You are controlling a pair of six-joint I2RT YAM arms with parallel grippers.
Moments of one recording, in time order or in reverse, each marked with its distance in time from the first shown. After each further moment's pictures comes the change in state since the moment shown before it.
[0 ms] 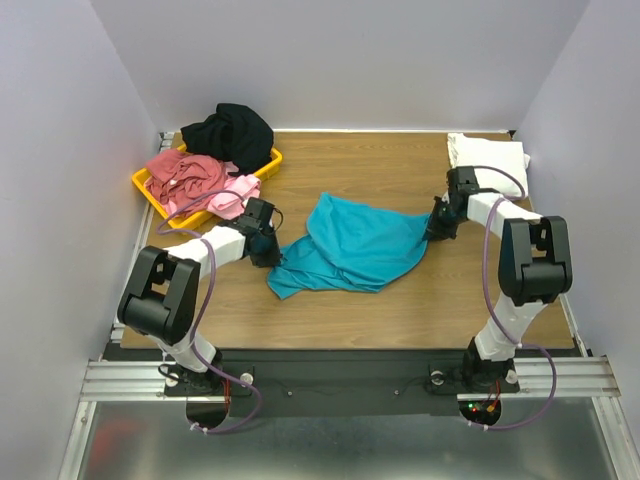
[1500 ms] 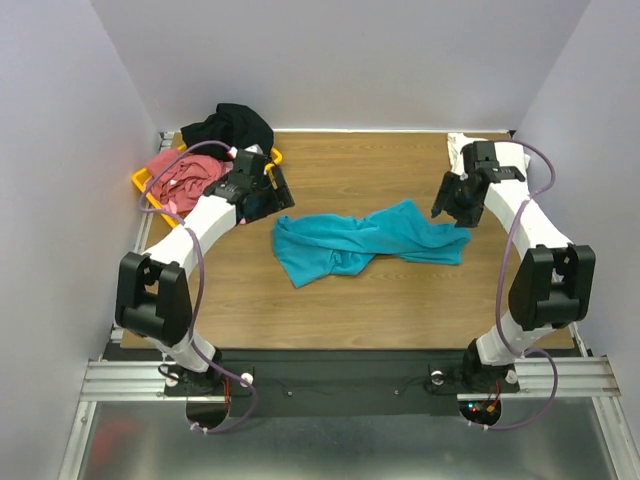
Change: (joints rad) left arm 0.041 -0.017 0.386 -0.126 -0.041 -0.054; right arm 0.000 -0.195 0.192 -0.314 0.215 0.000
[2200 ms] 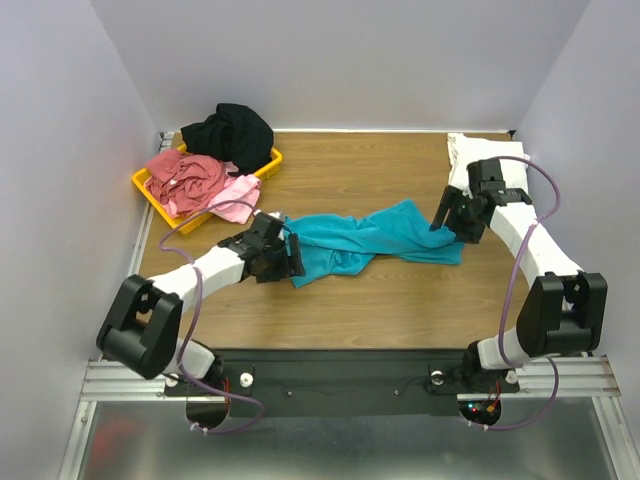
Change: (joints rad) left arm -0.168 -0.199 -0.516 0.140 0.091 0.002; right arm -0.005 -0.167 -0.207 0.074 -0.108 0.013
